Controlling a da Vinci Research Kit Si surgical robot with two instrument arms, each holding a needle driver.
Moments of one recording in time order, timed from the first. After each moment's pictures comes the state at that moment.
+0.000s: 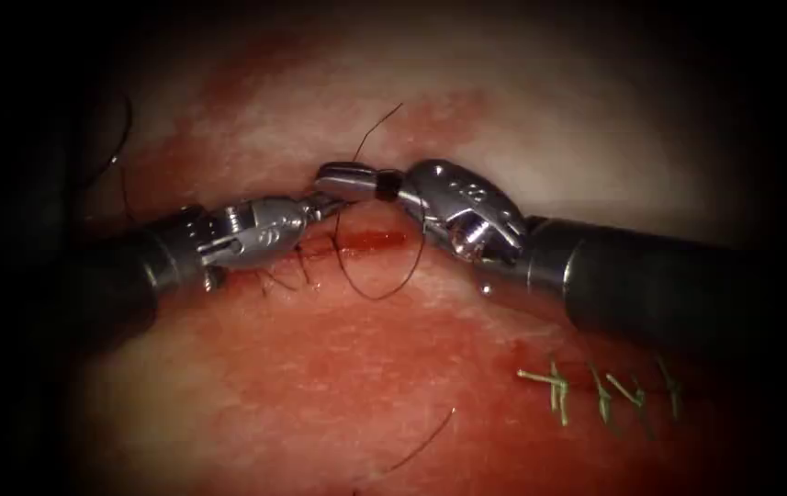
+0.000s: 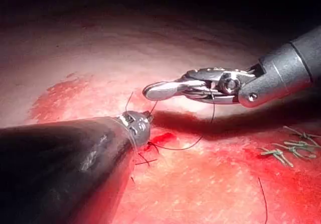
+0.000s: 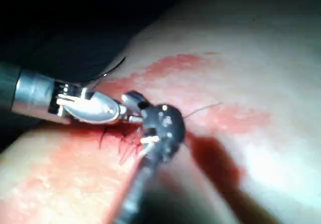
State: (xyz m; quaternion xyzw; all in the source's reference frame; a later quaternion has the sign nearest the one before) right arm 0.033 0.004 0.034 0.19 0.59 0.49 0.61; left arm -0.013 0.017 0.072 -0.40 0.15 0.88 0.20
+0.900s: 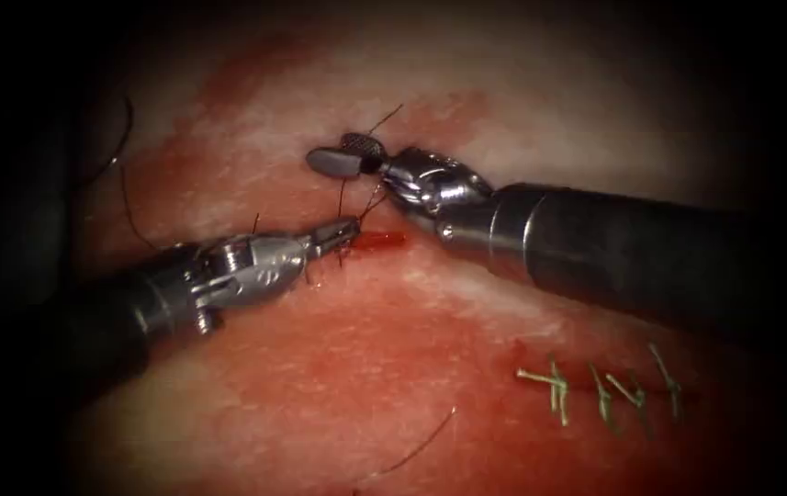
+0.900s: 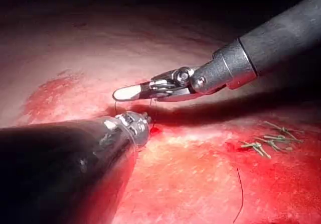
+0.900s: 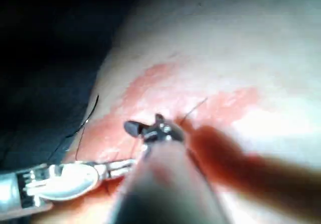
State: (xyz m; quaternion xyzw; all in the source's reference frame) right arm 0.034 0.004 0.039 0.18 0.42 0.69 0.56; left arm -0.013 0.015 0.069 -0.39 0.15 0.88 0.20
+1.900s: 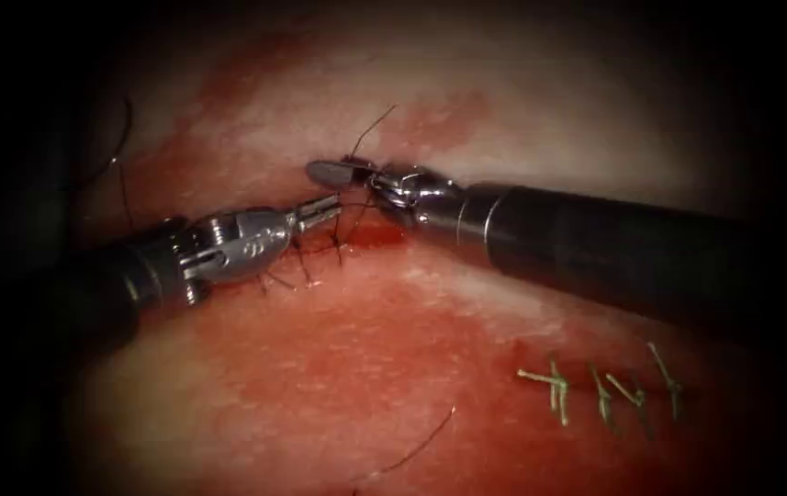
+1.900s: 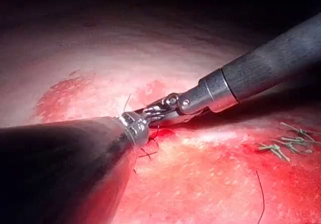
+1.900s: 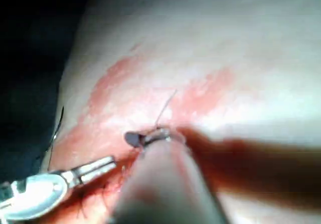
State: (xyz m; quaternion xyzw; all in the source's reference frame) right arm 0.036 0.003 0.049 0.23 0.36 0.74 0.51; left arm -0.011 0.016 0.071 -0.39 0.15 0.89 0.20
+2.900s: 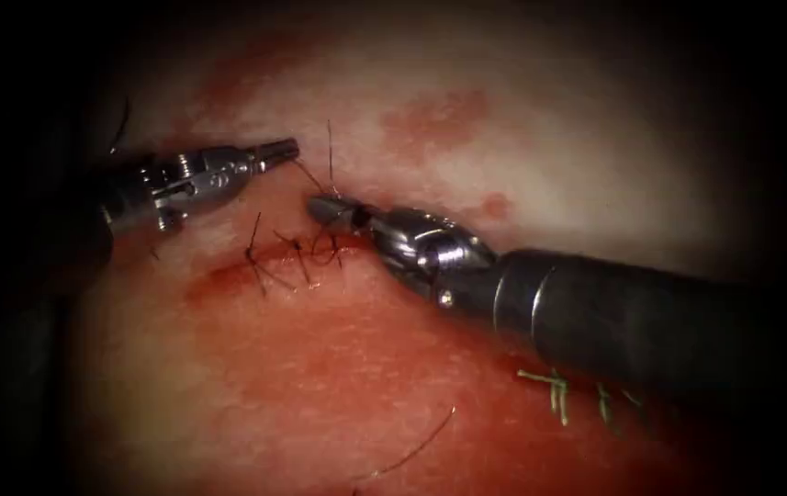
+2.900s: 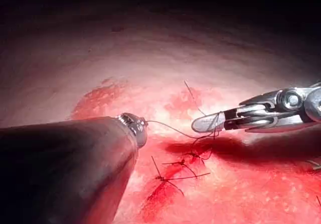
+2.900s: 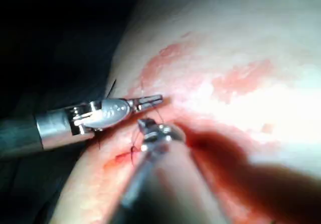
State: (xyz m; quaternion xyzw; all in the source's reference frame) right arm 0.034 -0.002 0.034 0.25 0.42 0.65 0.58; left arm -0.006 0.023 0.077 -0.35 0.13 0.90 0.22
